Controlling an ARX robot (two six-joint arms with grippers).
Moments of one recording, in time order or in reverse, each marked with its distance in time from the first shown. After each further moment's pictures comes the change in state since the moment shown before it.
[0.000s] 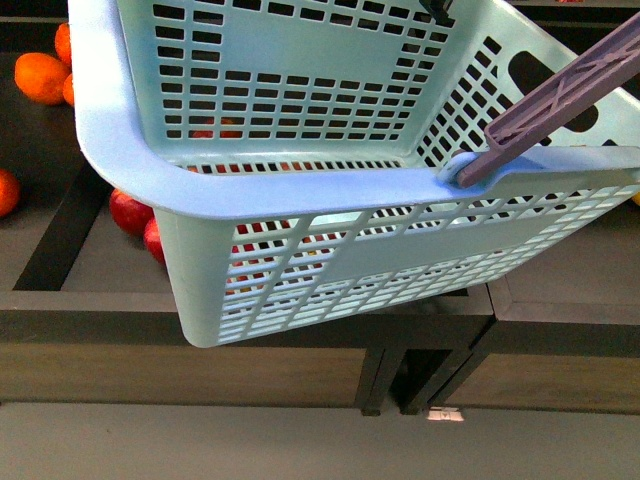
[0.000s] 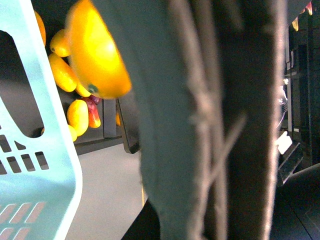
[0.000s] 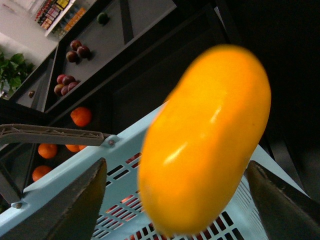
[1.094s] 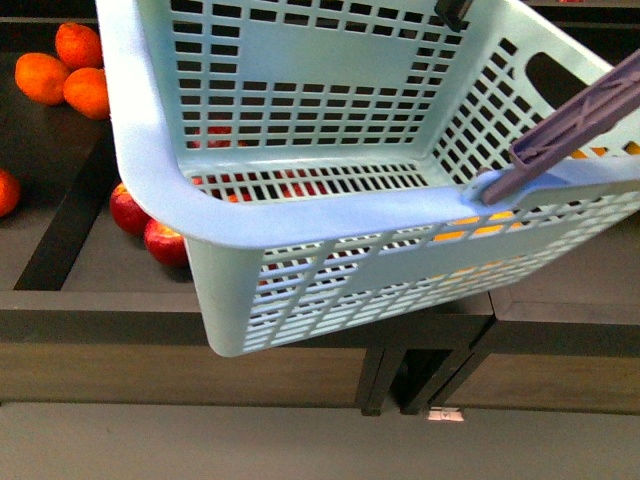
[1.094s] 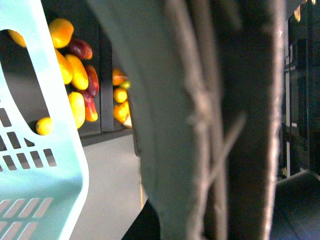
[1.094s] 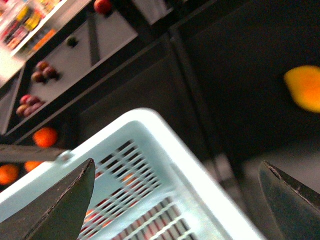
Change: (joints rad) left arm -0.014 0.007 -0.002 -0.001 -0.013 -0.005; right arm -0.120 -0.095 -0.127 0.050 0.094 -0.085
